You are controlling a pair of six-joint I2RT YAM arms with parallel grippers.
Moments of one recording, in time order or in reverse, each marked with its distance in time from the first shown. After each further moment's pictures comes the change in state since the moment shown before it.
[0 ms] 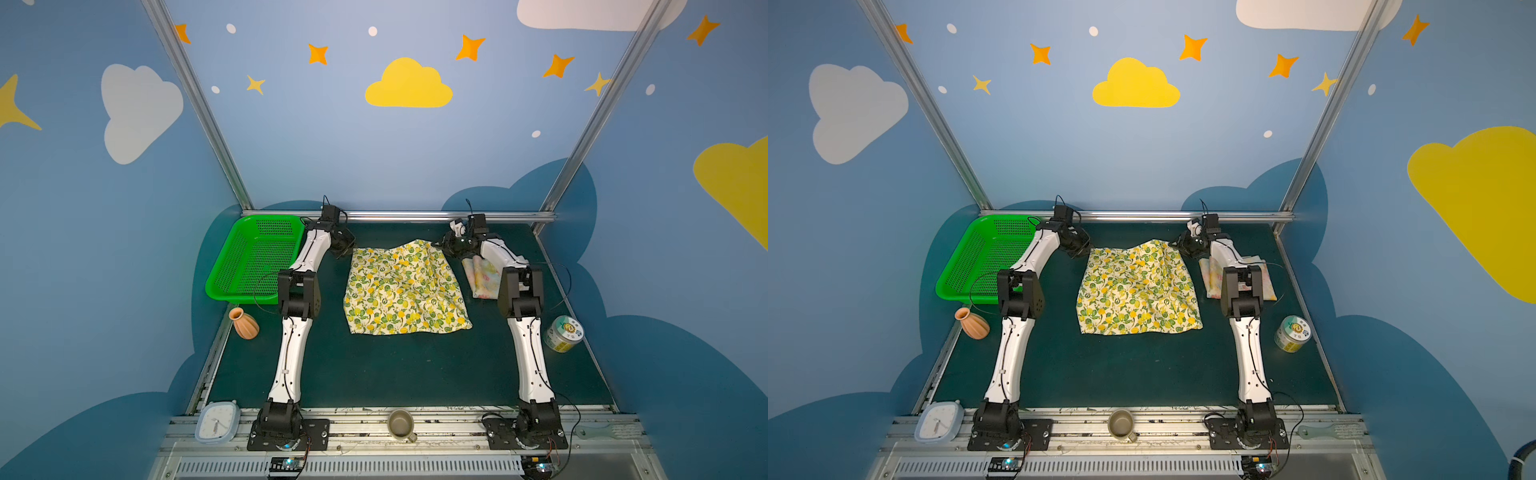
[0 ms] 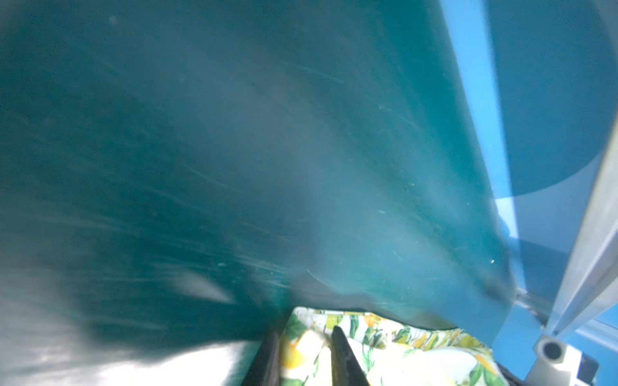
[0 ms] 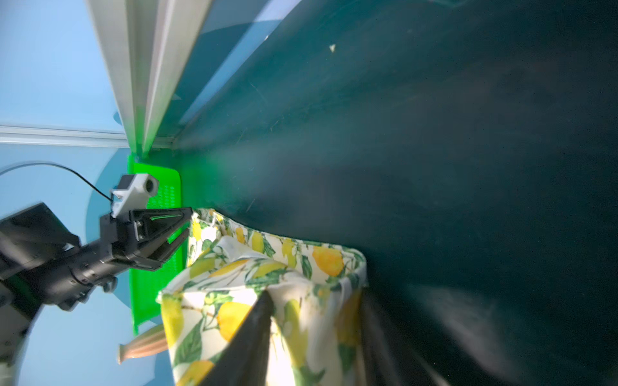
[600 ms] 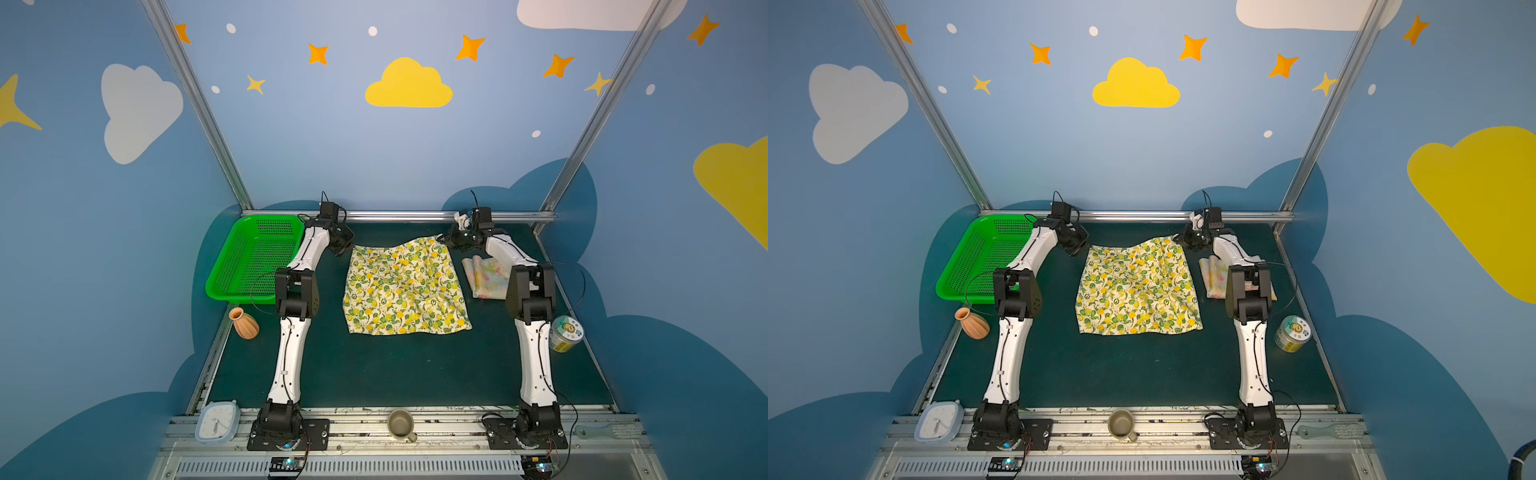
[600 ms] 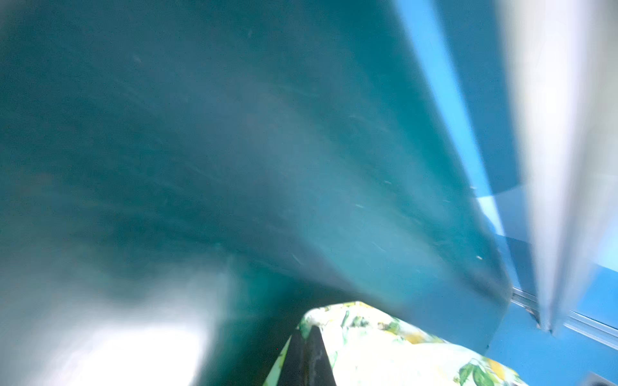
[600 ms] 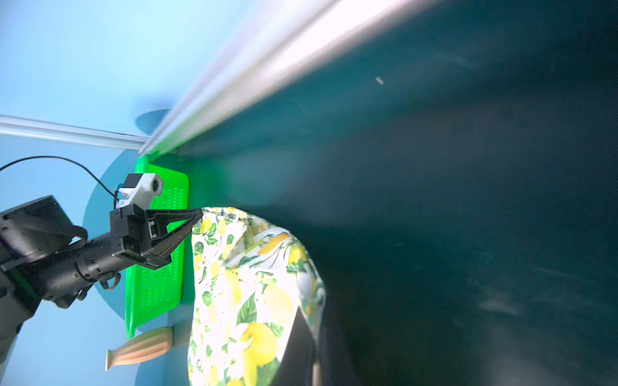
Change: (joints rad) left arm 0.005 -0.109 -0.065 0.000 -0.033 0.025; right arm 0.008 -0.257 -0.200 0.050 0.095 -0.056
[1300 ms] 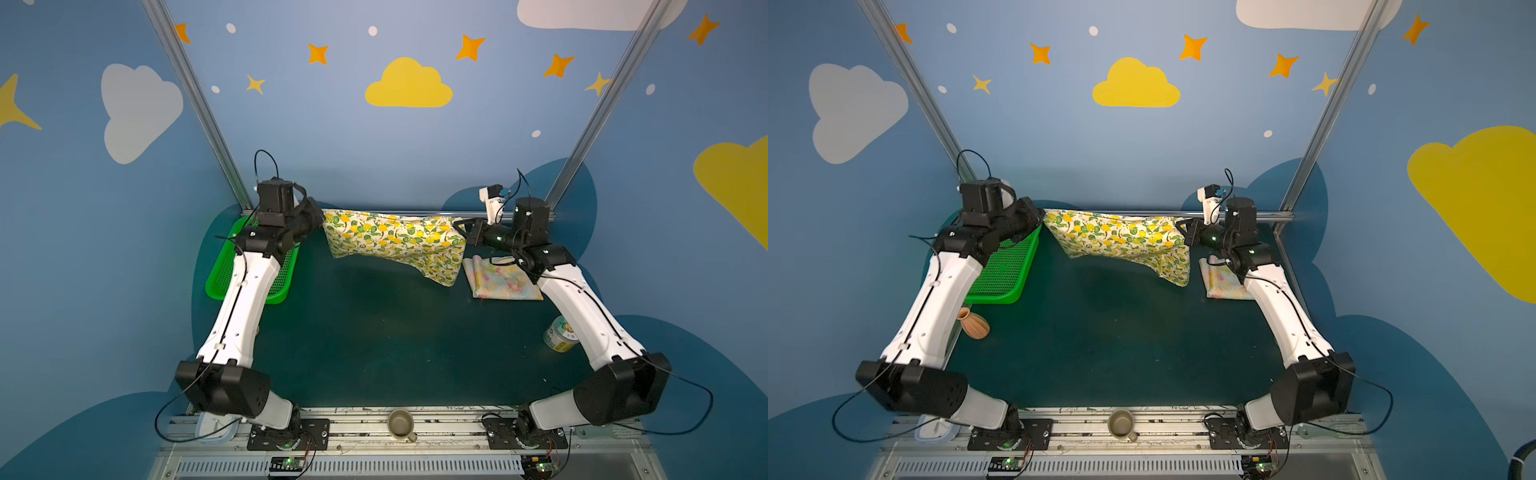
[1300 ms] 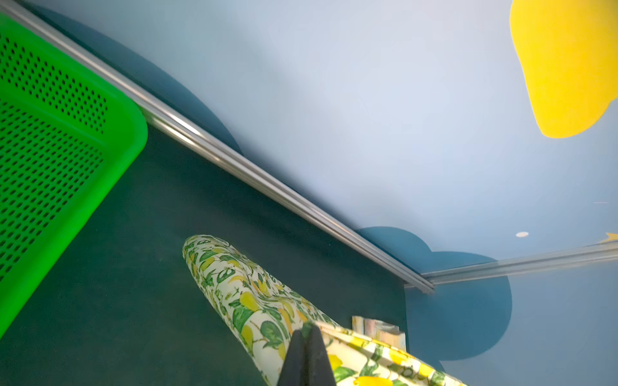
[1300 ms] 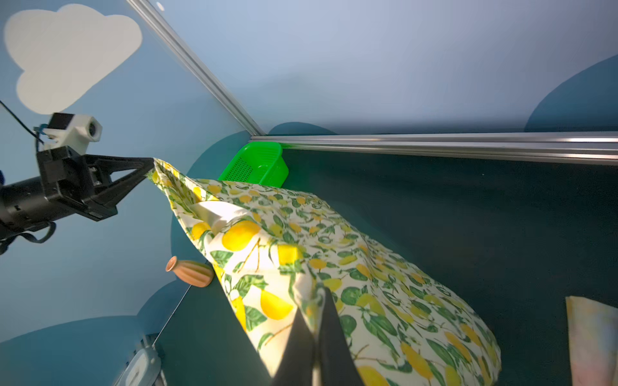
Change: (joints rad) left arm 0.012 -1.172 -0.859 0.223 -0.168 0.096; right arm 0.099 -0.978 -0.637 0.053 0.087 -0.170
